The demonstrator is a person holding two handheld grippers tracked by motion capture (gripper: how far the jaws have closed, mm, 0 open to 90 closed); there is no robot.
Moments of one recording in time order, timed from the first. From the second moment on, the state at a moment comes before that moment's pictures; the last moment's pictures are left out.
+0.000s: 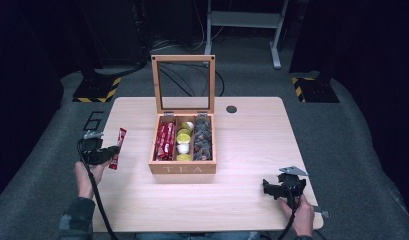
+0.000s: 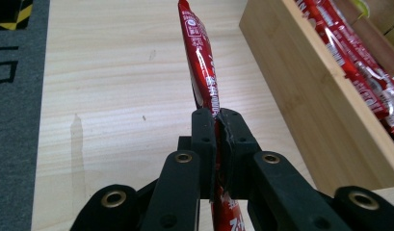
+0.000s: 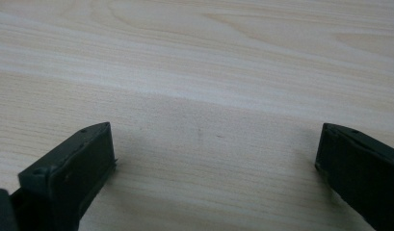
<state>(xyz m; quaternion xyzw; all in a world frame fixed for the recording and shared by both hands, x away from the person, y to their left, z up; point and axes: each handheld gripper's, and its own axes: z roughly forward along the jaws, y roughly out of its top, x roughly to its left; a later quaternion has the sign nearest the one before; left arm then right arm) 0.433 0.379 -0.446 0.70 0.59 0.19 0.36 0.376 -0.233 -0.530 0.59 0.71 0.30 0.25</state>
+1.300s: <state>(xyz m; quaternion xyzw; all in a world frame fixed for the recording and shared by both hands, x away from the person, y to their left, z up) 0.456 0.382 -0.487 0.70 0.61 0.18 0.32 0.376 -0.233 -0.530 0.59 0.71 0.30 0.25</state>
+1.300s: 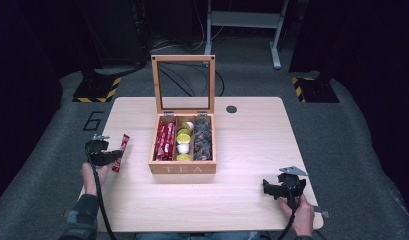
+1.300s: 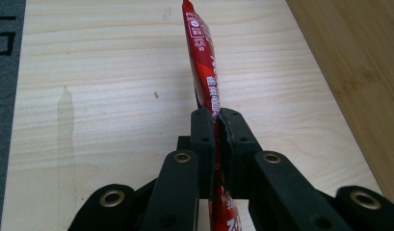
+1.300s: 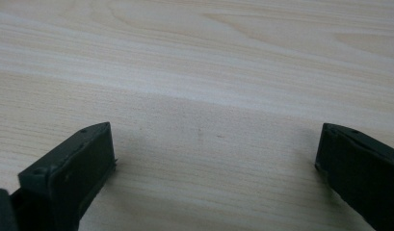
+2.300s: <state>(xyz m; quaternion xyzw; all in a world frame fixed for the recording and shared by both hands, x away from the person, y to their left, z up) 0.464 0.384 -0.501 0.69 0.63 0.16 0.32 0.376 -0.233 -0.530 0.59 0.71 0.30 0.25</state>
